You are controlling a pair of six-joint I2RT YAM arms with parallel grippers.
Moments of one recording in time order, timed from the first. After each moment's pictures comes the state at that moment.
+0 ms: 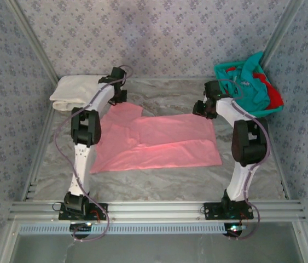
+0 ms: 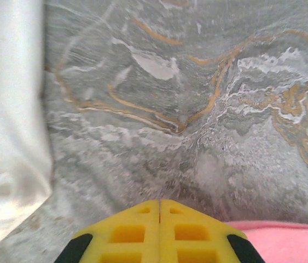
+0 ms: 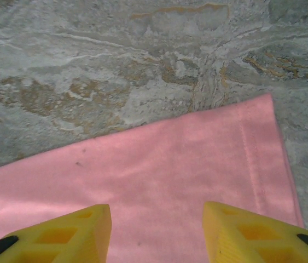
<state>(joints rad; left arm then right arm) -0.26 2.43 2.19 -0.87 -0.17 -0.20 0.14 1.93 1.43 -0.59 -0.08 0.35</state>
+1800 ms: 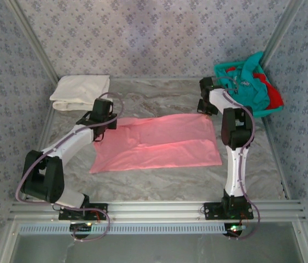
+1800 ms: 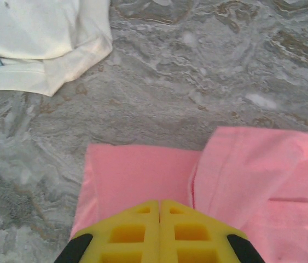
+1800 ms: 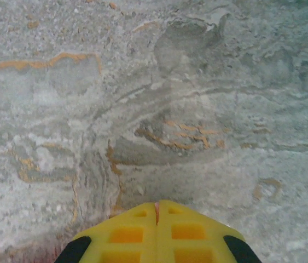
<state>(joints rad) -0.34 1.46 0.98 -0.32 -0.23 -0.18 0.13 2.25 1.79 -0.83 0.22 0.42</state>
